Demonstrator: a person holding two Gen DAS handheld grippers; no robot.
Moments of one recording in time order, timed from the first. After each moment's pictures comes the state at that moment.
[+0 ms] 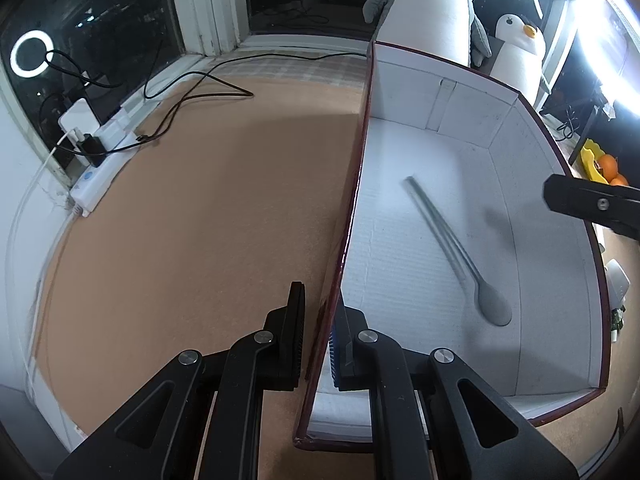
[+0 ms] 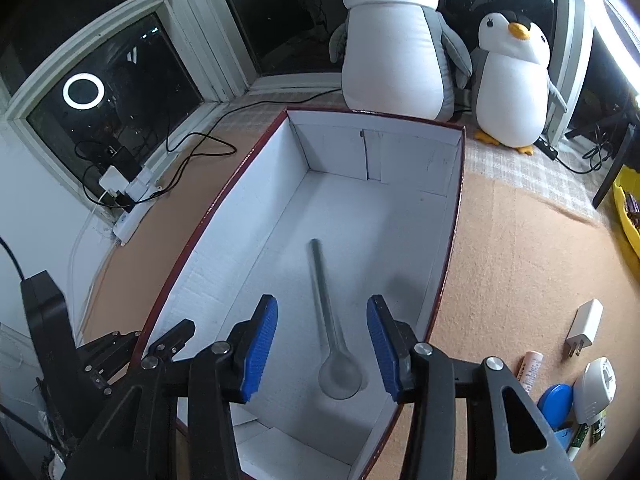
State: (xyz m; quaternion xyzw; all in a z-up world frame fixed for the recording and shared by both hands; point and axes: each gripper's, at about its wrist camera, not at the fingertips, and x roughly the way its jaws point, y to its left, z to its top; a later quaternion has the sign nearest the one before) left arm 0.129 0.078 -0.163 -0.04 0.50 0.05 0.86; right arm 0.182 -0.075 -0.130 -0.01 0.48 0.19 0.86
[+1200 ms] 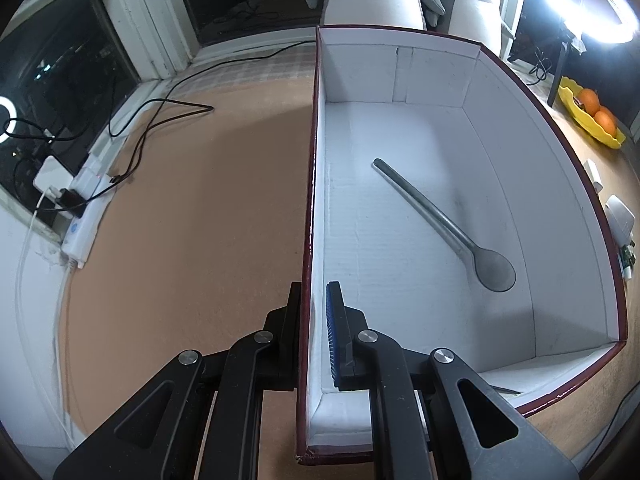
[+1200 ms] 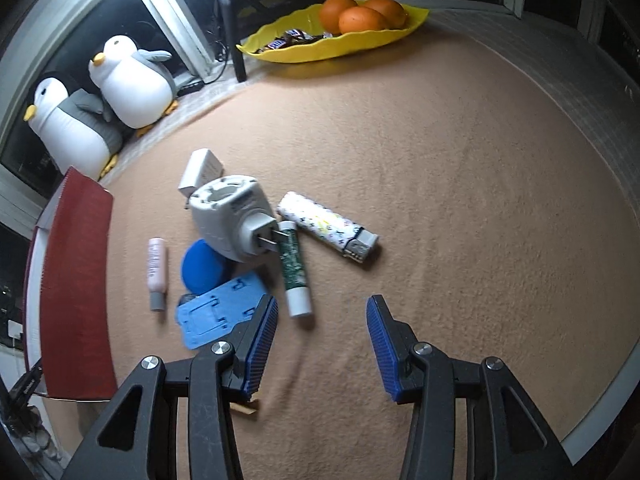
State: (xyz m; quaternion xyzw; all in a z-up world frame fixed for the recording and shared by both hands) left arm 0.139 0.065 -0.164 0.06 0.52 0.00 0.85; right arm 0.059 -0.393 -0.203 0.20 0.49 -0.13 0.84
